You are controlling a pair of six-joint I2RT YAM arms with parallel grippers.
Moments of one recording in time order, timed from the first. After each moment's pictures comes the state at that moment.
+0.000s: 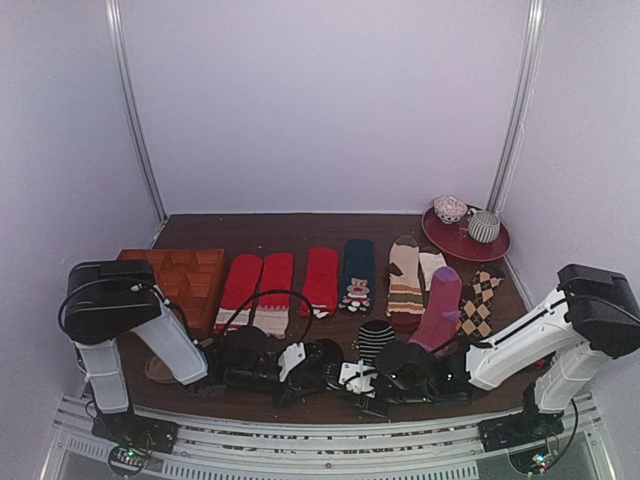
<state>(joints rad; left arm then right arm) -1.10 1.91 0.47 0.94 0.36 -0.01 1.28 1.61 0.53 0.42 0.12 -0.21</state>
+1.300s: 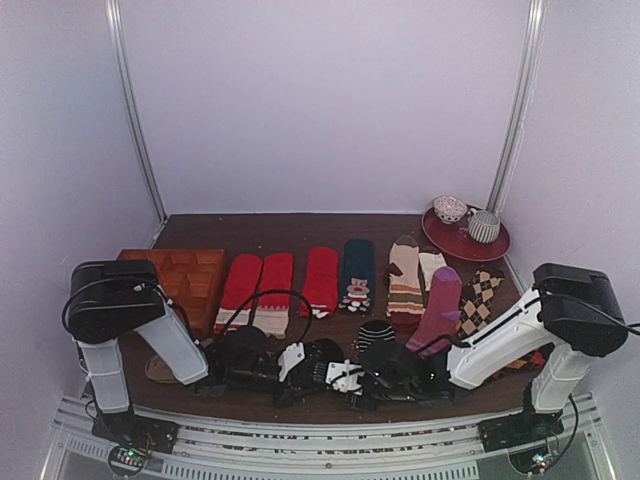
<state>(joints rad) -1.09 1.93 0.47 0.97 0.39 -0.02 1.27 1.74 0.62 0.44 0.16 -0.28</state>
